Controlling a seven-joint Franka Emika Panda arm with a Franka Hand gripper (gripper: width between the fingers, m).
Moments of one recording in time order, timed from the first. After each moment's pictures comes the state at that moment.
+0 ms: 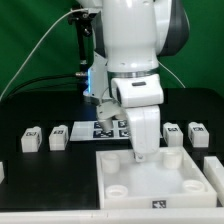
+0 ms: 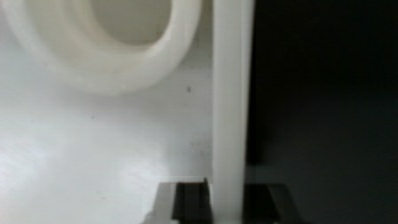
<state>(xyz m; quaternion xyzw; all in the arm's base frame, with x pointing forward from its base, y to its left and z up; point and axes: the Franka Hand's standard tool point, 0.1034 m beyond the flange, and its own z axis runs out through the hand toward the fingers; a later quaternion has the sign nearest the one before) 0.479 0.044 0.011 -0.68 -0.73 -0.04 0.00</state>
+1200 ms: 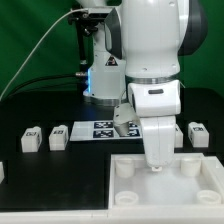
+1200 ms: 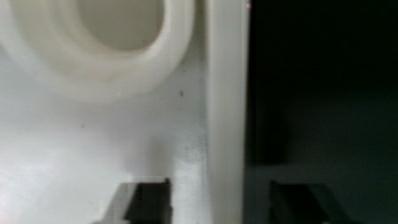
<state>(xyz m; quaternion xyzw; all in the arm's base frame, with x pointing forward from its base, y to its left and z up) 0.489 0.062 0.010 -0.72 -0.69 -0.01 0.03</state>
